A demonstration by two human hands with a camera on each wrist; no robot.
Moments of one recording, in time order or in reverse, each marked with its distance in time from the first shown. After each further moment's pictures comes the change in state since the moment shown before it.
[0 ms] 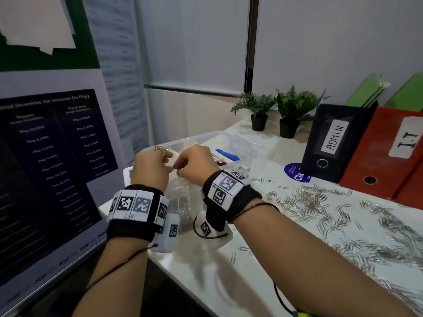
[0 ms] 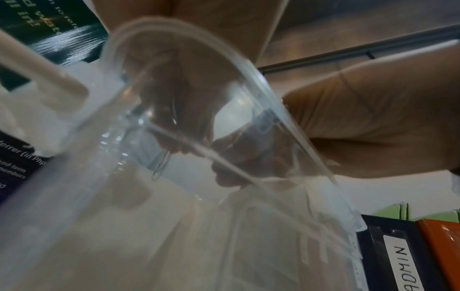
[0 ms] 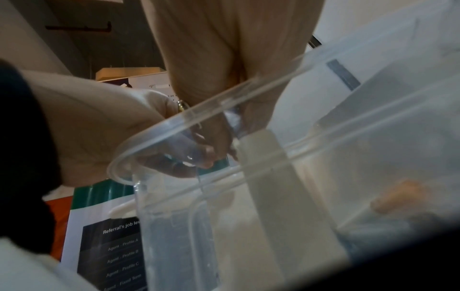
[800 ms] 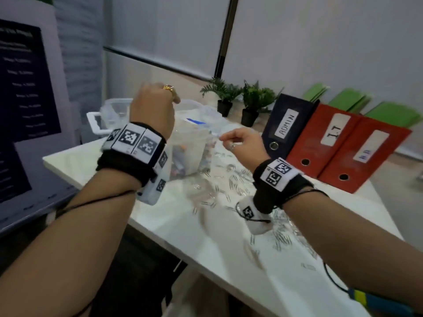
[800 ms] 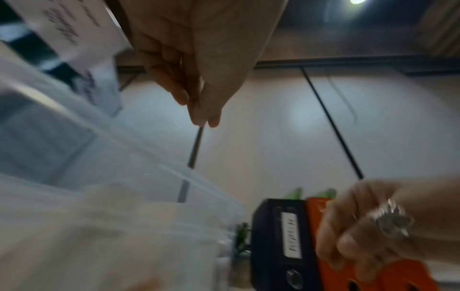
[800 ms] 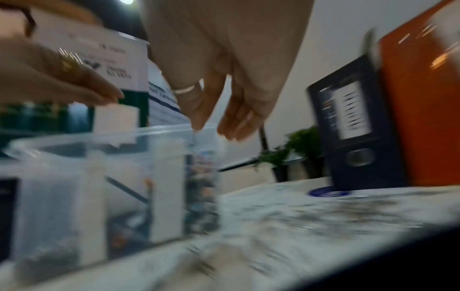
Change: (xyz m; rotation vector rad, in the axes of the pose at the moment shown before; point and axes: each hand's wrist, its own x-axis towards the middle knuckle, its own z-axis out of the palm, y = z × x) left_hand -0.036 0.055 -0.014 0.011 0.109 0.311; right_hand -0.113 0.072 -0.068 0.098 0.343 0.179
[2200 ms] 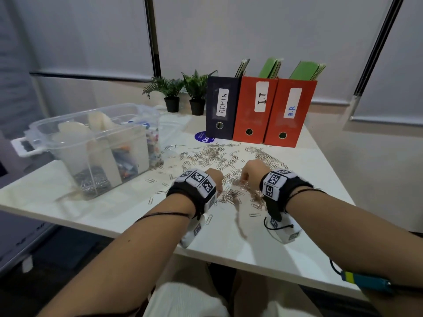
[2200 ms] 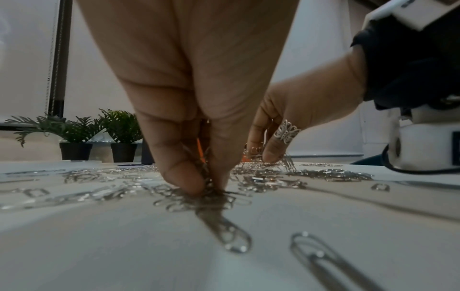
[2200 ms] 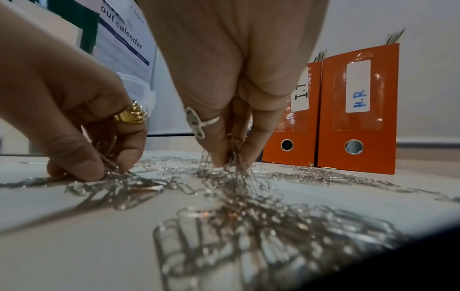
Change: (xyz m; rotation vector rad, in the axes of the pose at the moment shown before) left_hand -0.124 0.175 0.127 0.190 -1.104 0.420; right_hand -0.109 0.101 -0.111 -0.844 -0.355 0.433
